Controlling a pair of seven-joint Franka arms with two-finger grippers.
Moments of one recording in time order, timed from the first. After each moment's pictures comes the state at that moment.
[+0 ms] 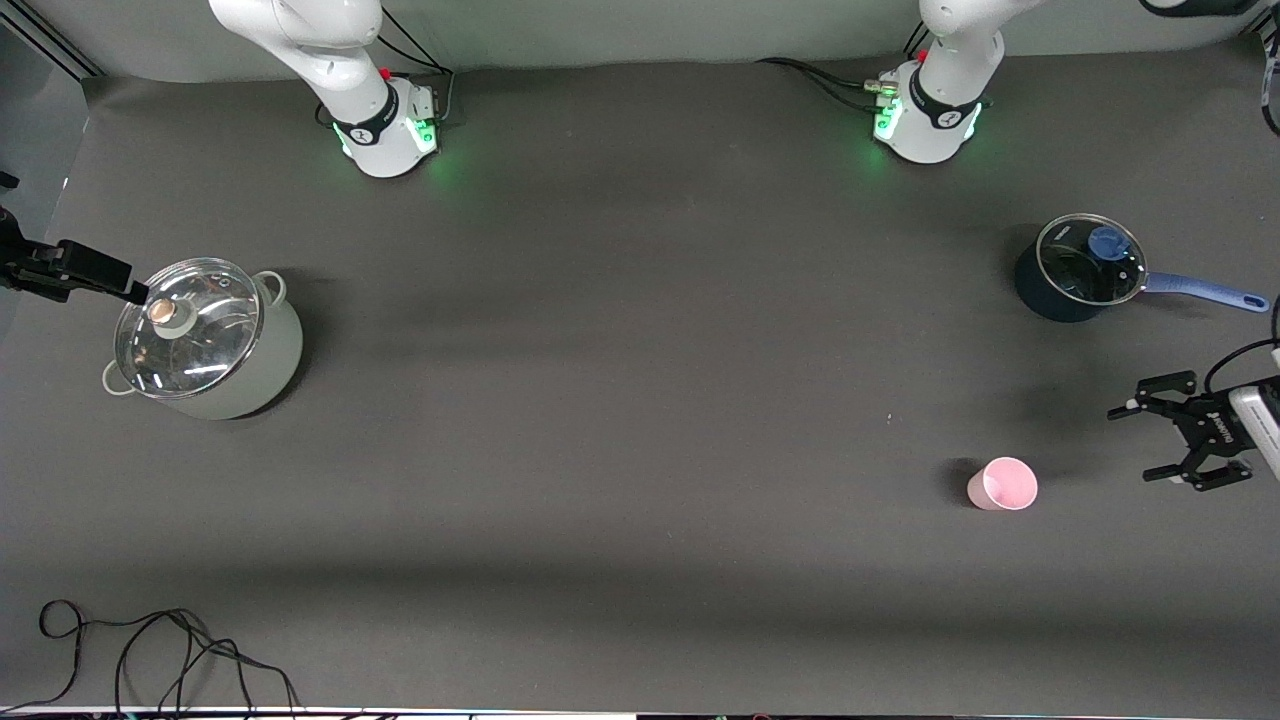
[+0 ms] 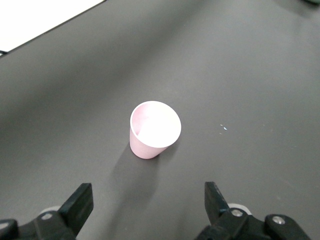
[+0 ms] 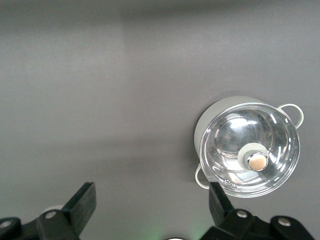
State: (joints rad) left arm 0.42 0.60 0.00 -1.58 -0.79 1.87 1.77; right arm -0.18 0.04 0.08 -1.51 0.06 1.49 0.01
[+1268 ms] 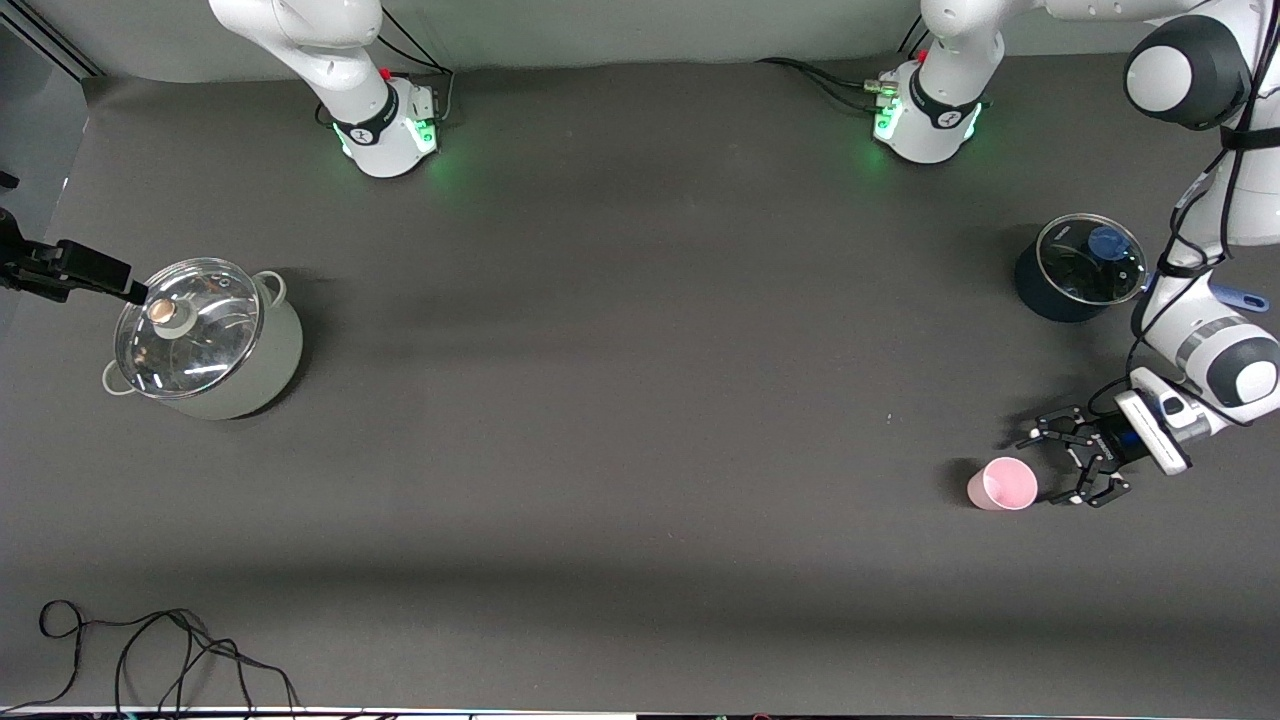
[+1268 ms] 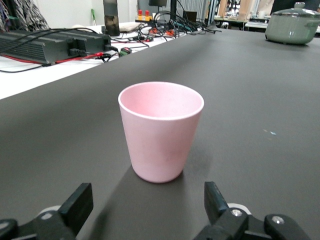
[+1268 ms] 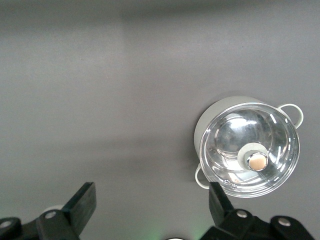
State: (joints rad) left arm 0.46 0.90 -0.03 -1.62 -1.30 1.89 2.43; right arm -0.18 0.04 0.08 -1.51 0.06 1.48 0.01
